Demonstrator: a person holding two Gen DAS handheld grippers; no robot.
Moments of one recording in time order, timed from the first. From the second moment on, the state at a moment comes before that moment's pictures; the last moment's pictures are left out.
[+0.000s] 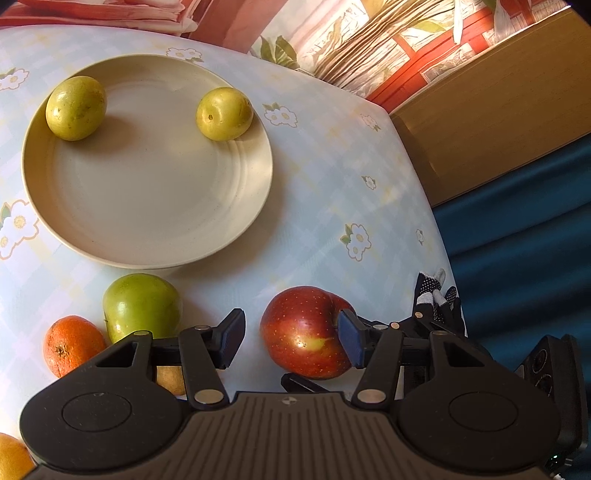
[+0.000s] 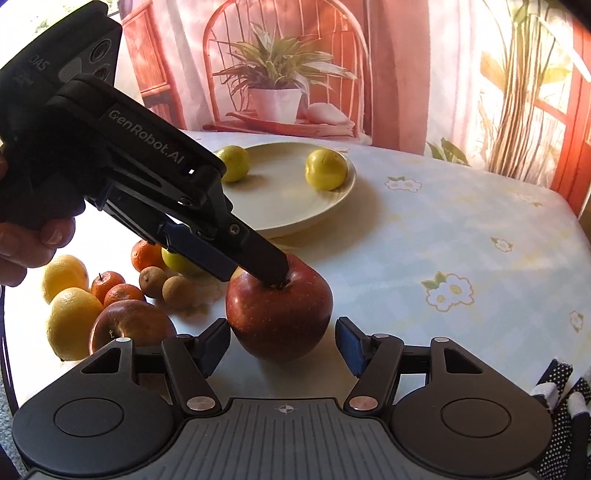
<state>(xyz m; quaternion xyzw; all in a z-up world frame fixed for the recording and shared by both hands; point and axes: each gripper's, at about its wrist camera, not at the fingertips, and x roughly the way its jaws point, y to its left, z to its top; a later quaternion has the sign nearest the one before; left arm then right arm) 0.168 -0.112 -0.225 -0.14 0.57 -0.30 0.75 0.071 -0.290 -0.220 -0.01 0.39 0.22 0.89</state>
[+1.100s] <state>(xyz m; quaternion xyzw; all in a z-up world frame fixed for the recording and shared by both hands) 0.170 -0.116 -0.226 -0.14 0.56 -0.32 0.75 0.066 -0.287 -0.223 -0.03 0.38 0.22 0.90</state>
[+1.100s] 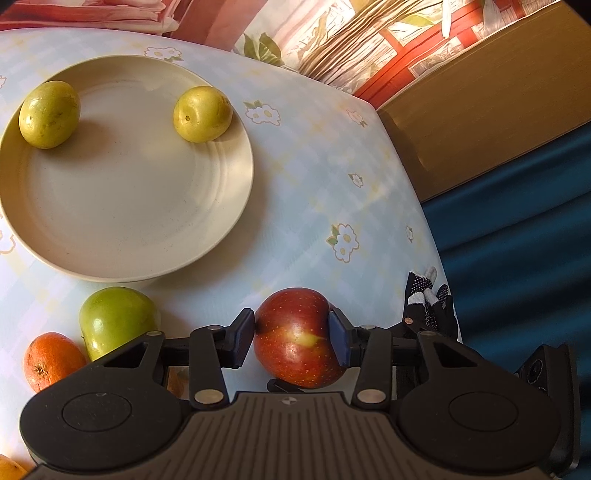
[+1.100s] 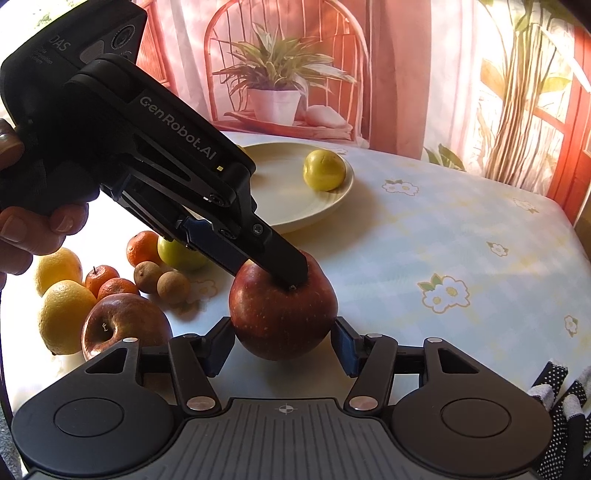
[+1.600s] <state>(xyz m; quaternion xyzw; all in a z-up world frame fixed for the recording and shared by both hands) 0.193 -0.076 -0.175 -0.16 0.51 -0.29 0.79 0.118 -0.263 -0.179 -0.08 0.34 0.26 0.90</state>
